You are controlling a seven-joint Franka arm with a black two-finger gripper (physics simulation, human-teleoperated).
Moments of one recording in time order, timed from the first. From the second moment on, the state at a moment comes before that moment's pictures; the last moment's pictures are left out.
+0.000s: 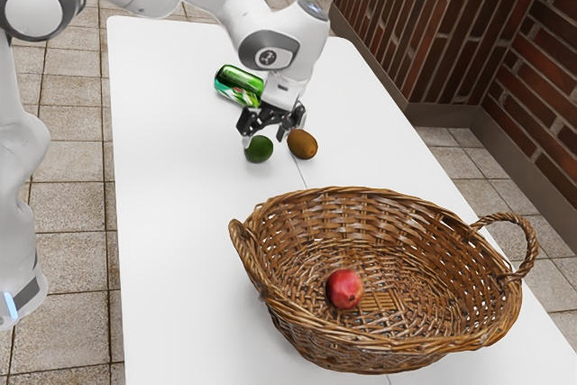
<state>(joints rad) -0.41 -0.05 0.59 -2.06 0.14 1.96 1.38</state>
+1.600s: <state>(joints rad) -0.35 0.05 0.59 -2.05 0.08 2.02 1.40</state>
